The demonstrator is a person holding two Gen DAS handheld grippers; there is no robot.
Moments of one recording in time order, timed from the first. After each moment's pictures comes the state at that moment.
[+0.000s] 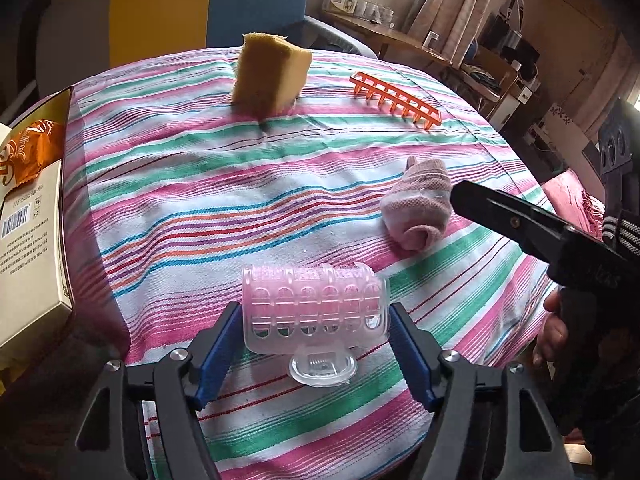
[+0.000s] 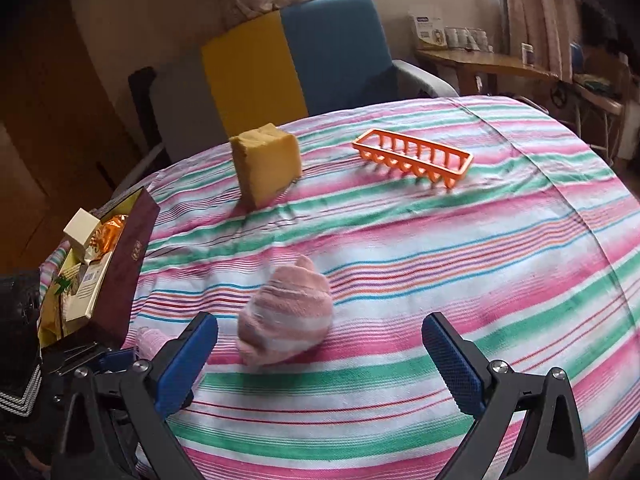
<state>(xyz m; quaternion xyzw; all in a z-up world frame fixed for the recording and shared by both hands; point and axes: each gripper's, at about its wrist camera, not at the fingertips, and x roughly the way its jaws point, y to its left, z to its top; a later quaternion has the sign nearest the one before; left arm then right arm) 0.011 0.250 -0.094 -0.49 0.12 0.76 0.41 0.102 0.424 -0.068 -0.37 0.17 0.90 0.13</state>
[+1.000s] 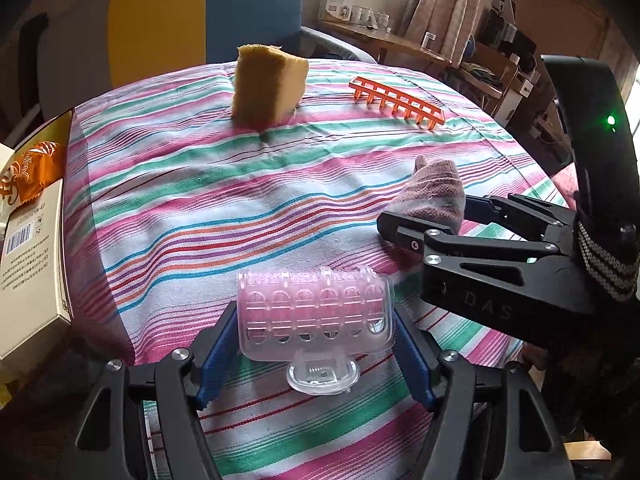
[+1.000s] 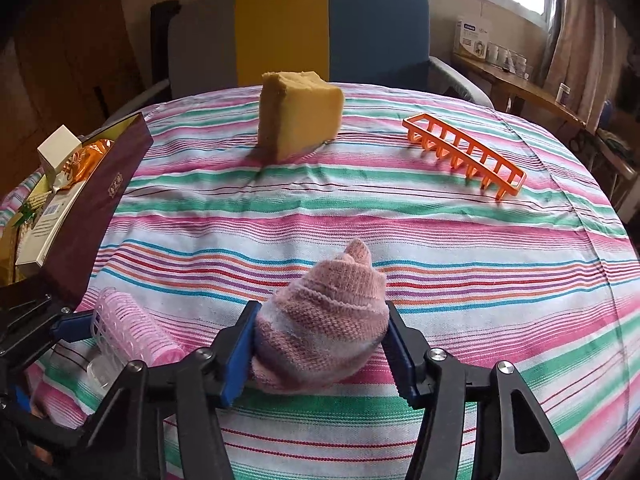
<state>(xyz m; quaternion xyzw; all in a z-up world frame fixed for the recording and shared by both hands) 0.018 0.256 -0.101 -0.46 0.15 0.78 0.40 0.066 0.395 -0.099 -0.43 0.08 0.89 0.14</state>
